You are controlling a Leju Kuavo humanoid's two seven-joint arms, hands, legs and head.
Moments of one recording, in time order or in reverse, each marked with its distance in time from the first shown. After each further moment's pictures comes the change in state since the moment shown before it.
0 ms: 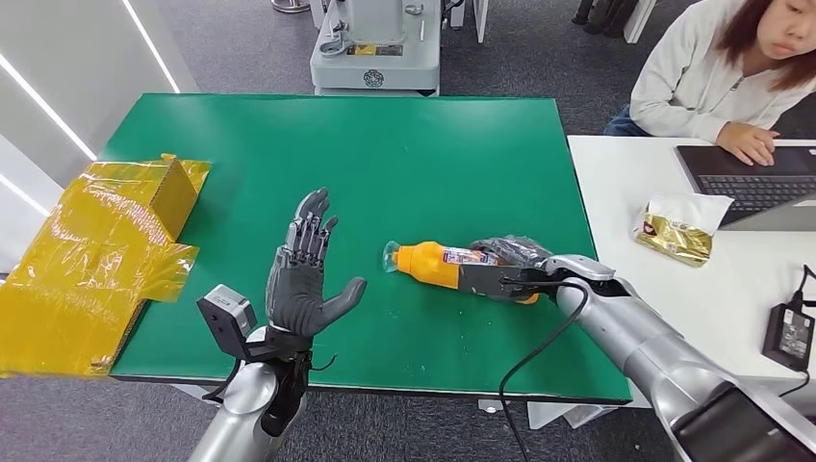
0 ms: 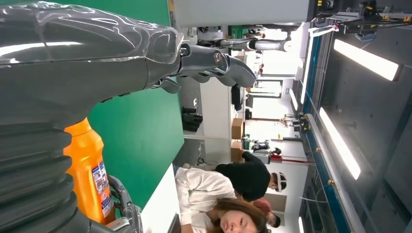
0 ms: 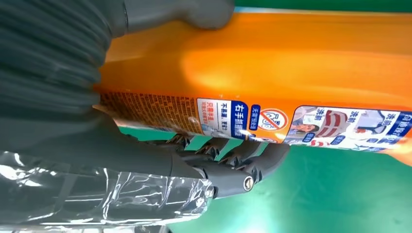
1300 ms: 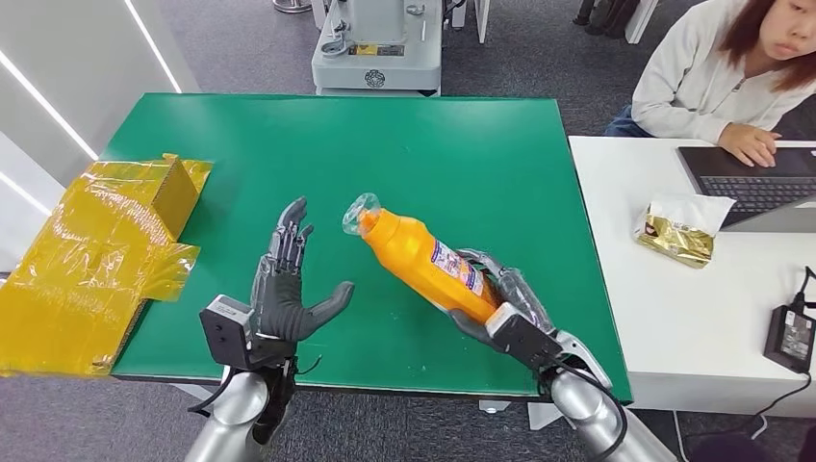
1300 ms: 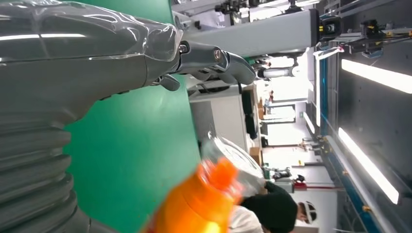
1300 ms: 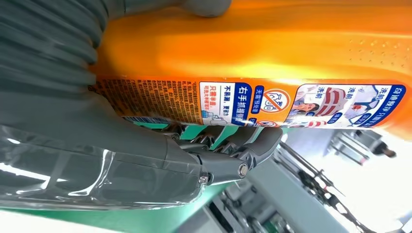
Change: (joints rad) left arm 0.045 0.032 0.045 -0.022 -0.144 0.101 0.021; right arm 0.559 0.007 -0.338 -0.657 -0.296 -0.361 -0.240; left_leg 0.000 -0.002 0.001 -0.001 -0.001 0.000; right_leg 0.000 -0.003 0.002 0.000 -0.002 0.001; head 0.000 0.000
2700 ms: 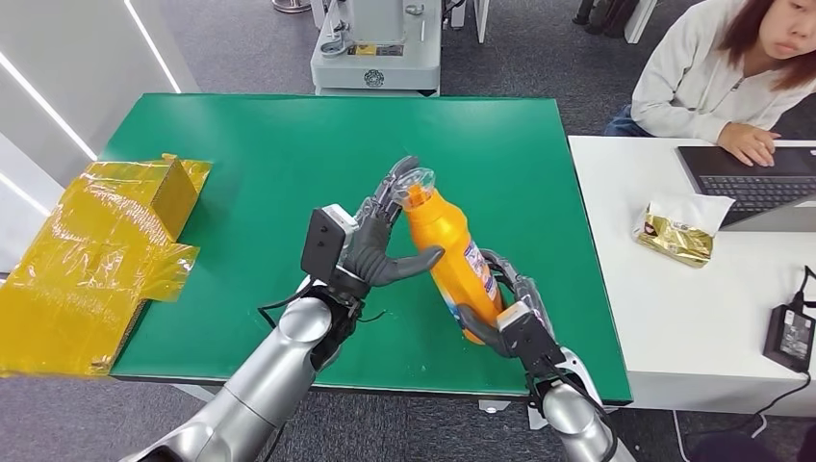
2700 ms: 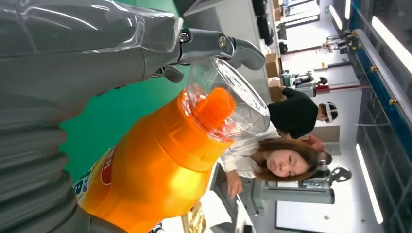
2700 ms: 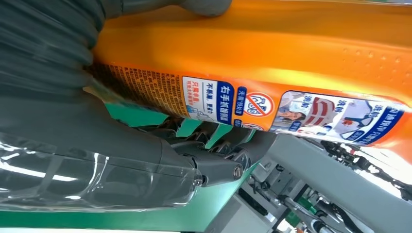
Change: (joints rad) left arm -0.407 -0.095 -0.225 0.424 0.147 -0.152 0.083; right arm 0.101 0.163 -0.190 0.013 0.078 0.000 0.006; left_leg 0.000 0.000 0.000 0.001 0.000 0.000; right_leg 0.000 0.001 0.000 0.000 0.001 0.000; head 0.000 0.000
